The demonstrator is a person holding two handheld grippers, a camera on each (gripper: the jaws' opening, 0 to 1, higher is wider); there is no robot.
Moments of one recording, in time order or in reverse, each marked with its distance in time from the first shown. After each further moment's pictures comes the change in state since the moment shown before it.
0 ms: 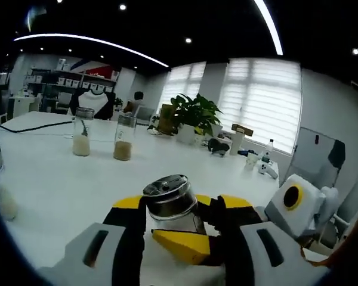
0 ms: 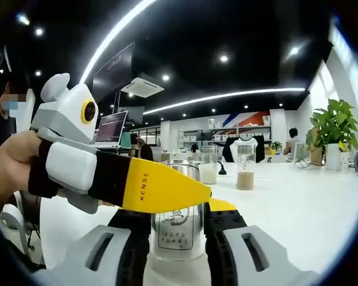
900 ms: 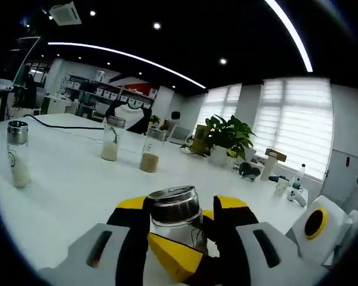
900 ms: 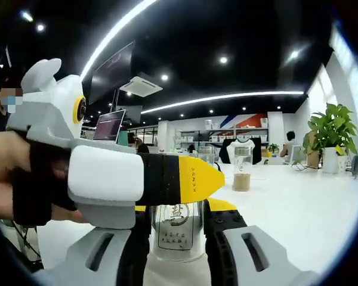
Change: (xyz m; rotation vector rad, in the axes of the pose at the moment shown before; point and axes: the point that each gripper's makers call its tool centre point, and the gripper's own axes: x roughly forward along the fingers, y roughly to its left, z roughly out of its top) left arm 0.008 0.007 0.009 -0.064 -0.191 0.289; right arm -0.003 -0.003 0.001 -0.023 0.000 -0.024
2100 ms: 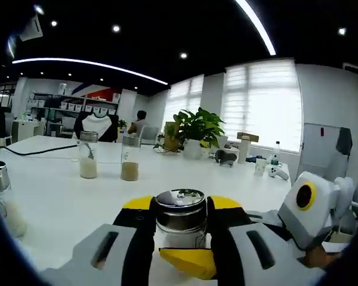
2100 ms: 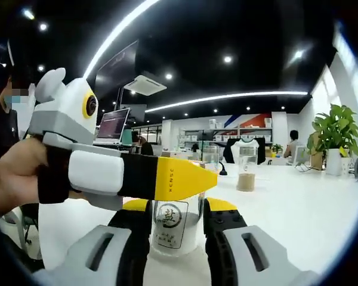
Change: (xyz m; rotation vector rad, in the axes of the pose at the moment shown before) left arm -0.001 -0.002 0.005 0.186 0.053 -0.269; right arm 0.004 0.002 -0.002 -0.012 0.012 0.022
